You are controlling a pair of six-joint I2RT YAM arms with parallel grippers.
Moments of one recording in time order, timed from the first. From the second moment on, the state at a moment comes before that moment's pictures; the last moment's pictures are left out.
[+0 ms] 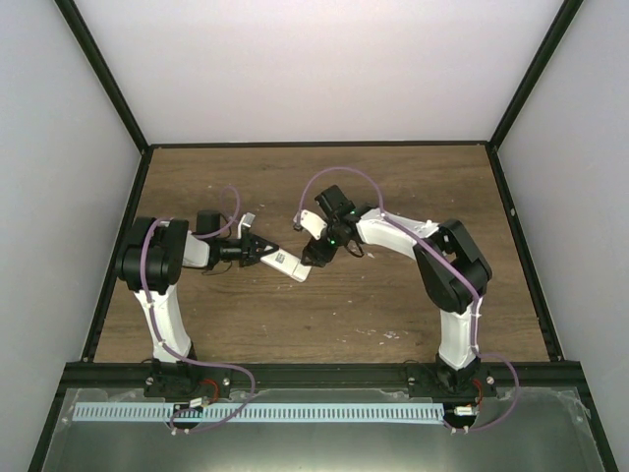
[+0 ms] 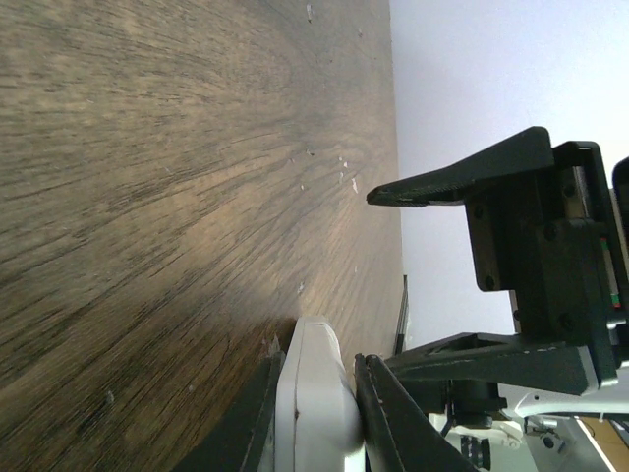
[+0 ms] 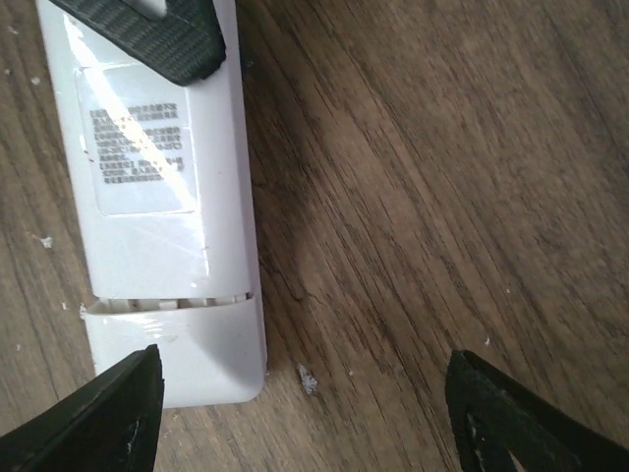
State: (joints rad) left arm -0.08 1.99 0.74 0.47 1.23 -0.65; right arm 0.67 1.92 1.32 -0.47 -0.33 -0.38
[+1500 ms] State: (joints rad) left arm -0.08 1.99 0.73 0.48 1.23 -0.66; right arm 0.69 1.98 1.32 -0.46 -0.38 -0.25
